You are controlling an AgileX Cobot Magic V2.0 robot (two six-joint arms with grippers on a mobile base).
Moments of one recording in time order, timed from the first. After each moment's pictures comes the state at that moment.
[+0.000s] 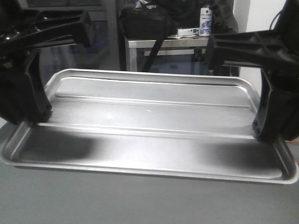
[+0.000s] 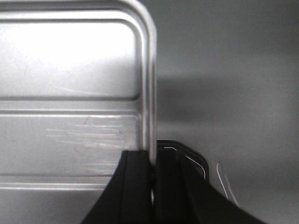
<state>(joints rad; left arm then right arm) -1.01 1.26 -0.91 0.33 0.89 -1.12 0.83 1.23 -0.83 -0.28 0.88 1.08</state>
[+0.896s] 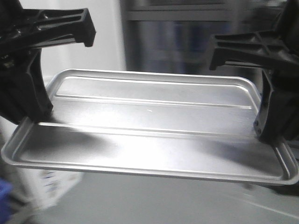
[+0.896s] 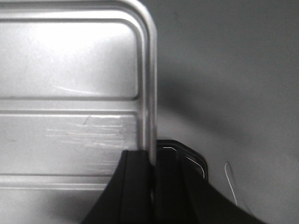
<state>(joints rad) -1.01 1.26 -0.91 0.33 0.89 -1.12 0.83 1.23 -0.83 -0.29 0.89 1.08</state>
